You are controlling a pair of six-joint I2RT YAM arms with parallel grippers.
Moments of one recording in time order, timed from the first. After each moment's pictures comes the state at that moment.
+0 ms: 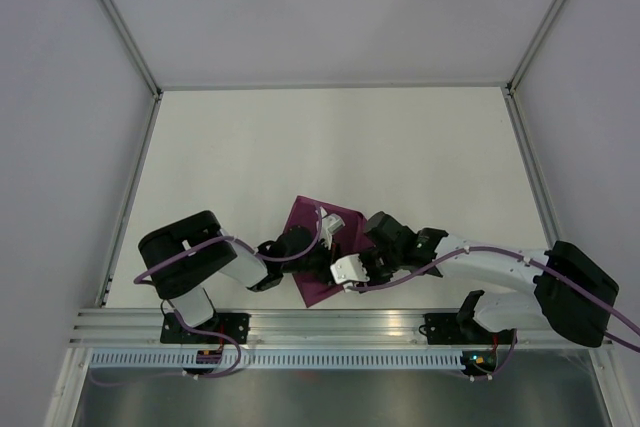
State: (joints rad) left arm -1.00 1.69 0.36 0.88 0.35 -0.64; right arm 0.96 1.26 0.58 -0.34 -0.41 -0.94
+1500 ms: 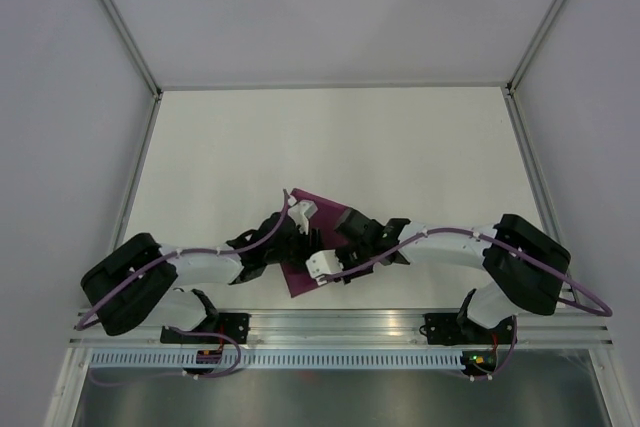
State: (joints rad) left arm -0.89 1.39 0.36 0.41 0.23 -0.64; right arm 1.01 1.53 0.75 -0.35 -0.34 -0.89
